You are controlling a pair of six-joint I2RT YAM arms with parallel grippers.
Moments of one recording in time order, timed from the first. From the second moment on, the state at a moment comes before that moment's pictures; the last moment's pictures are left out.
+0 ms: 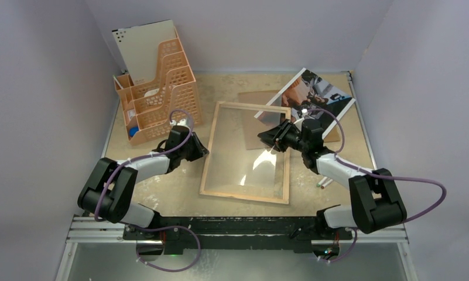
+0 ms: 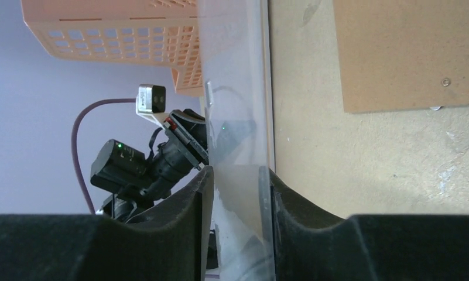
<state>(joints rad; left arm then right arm) -0.39 1.45 0.56 0.16 0.11 -0.75 0.29 1.36 0.55 0.41 -0.54 1.22</state>
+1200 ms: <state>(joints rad) -0.39 1.46 0.56 0.15 0.10 -0.75 0.29 1.30 0.54 0.27 -0.41 1.03</state>
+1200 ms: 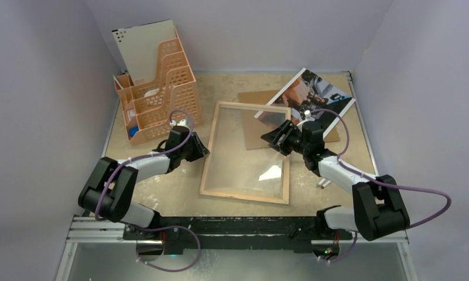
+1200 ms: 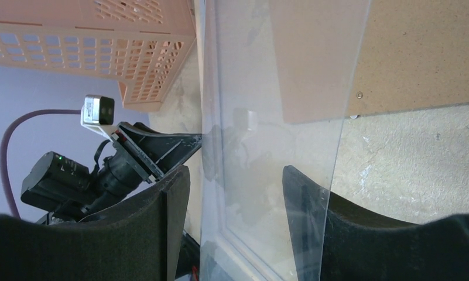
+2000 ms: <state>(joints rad) -0.39 1.47 0.57 0.15 0.10 -0.75 0.29 1.39 0.53 0.28 -0.36 0.81</state>
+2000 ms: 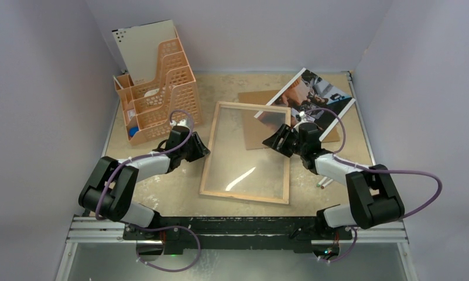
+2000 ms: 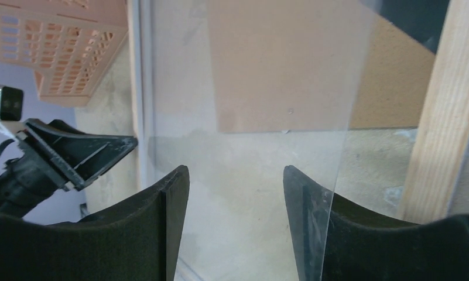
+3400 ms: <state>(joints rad) -0.39 1.54 0.63 0.11 0.14 -0.69 0.29 1.43 0.56 0.23 -0.31 0.76</state>
